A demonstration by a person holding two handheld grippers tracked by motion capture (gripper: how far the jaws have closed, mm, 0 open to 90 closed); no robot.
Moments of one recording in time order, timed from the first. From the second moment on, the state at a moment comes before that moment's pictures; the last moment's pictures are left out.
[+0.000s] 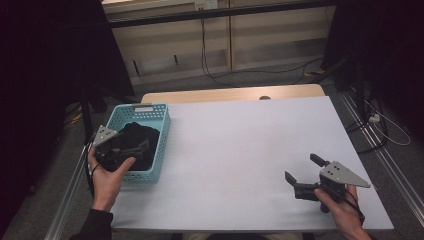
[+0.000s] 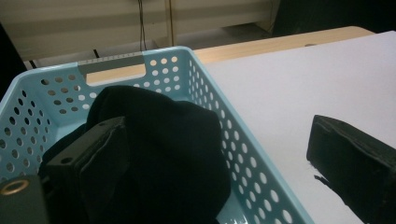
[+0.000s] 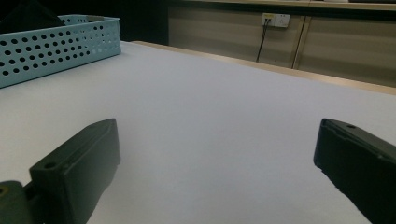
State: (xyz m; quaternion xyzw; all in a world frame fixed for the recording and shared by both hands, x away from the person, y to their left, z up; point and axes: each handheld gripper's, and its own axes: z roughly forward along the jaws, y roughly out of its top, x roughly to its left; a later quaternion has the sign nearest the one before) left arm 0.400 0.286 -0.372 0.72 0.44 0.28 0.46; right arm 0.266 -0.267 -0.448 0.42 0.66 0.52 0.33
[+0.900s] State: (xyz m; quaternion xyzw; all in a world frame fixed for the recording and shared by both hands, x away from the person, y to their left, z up) left arm 0.465 0.286 -0.387 0.76 0.48 0.22 0.37; right arm 0.266 -0.265 -0.449 0.41 0.67 0.52 0.33
